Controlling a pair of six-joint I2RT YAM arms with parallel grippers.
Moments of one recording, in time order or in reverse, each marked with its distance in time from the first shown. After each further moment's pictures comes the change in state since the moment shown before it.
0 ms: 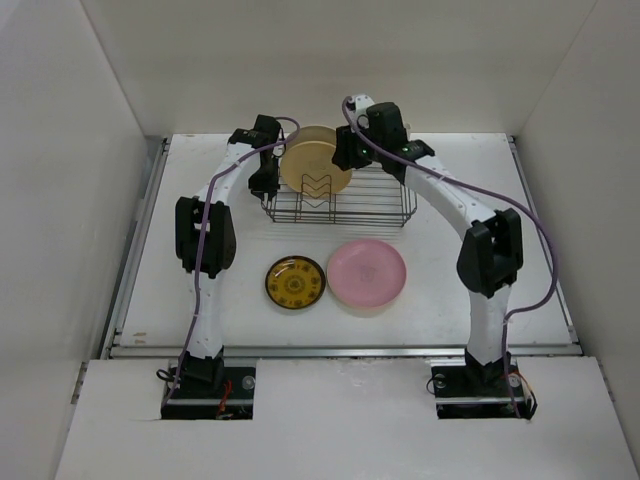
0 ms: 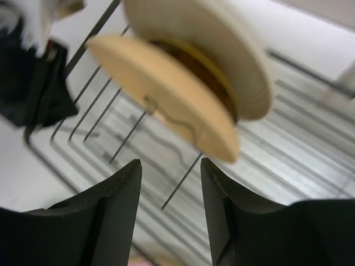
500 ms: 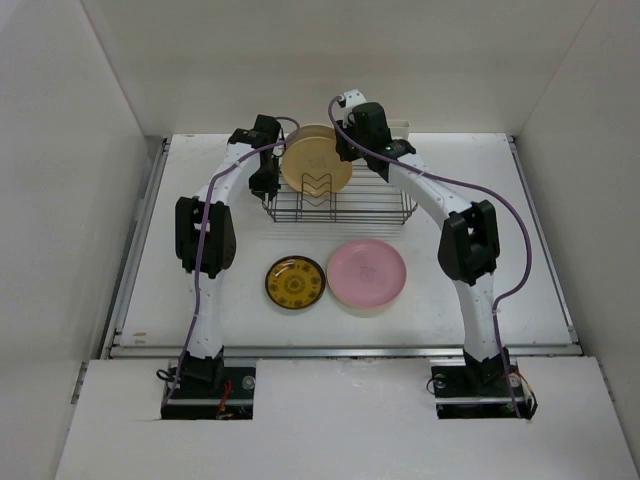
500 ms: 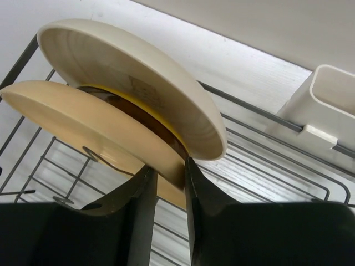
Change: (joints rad) left arm 0.000 0.000 0.000 0.003 0.011 -0.003; right arm 0.008 0.219 0.210 0.081 0.246 -0.056
